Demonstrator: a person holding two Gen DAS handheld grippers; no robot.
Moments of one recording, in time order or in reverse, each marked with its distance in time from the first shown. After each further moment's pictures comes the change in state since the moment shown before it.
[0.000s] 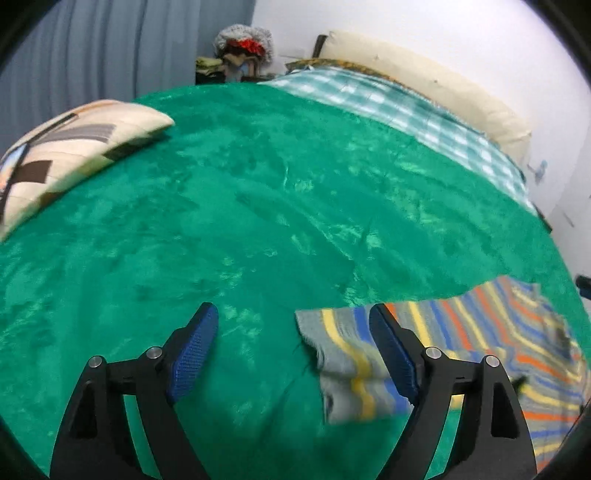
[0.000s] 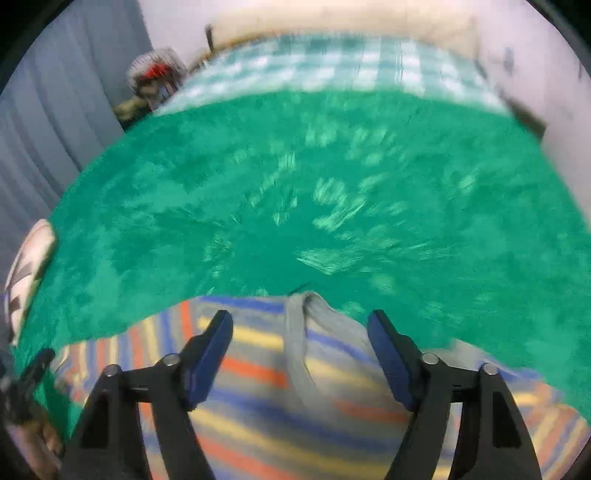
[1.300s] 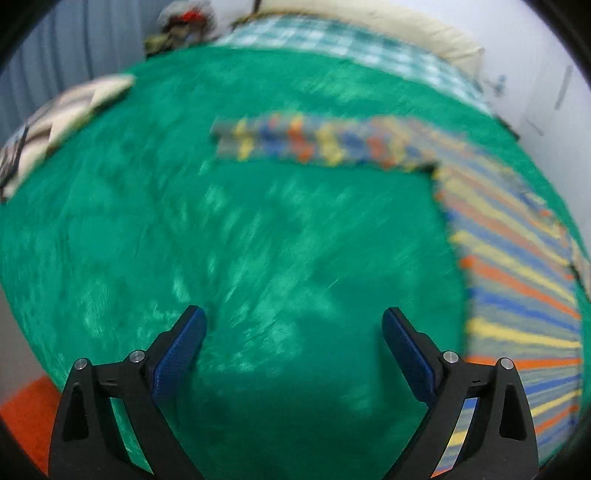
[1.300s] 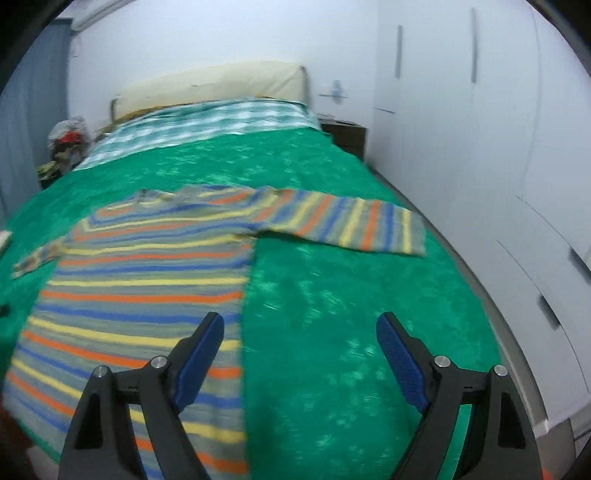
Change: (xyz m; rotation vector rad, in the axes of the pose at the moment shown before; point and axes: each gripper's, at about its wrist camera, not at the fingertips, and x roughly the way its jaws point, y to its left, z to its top) left arm -0.078 -0.057 -0.154 0.180 0.239 -0.024; right arm -0.269 -0.128 -0.372 0.250 -0.244 -0.465
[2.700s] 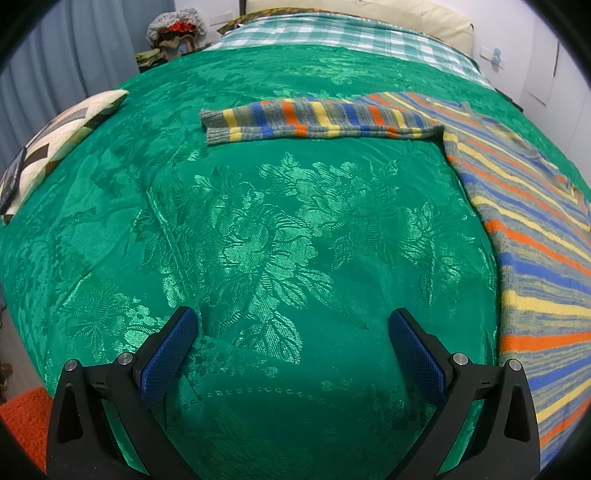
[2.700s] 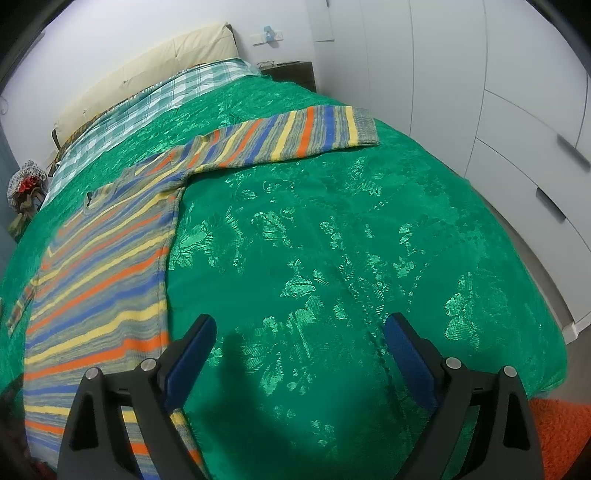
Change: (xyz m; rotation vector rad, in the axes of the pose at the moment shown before) left arm 0.013 -0.020 -0.009 0.109 -0.034 0.073; right arm 0.041 -0.049 -0.036 0.274 0.209 0.008
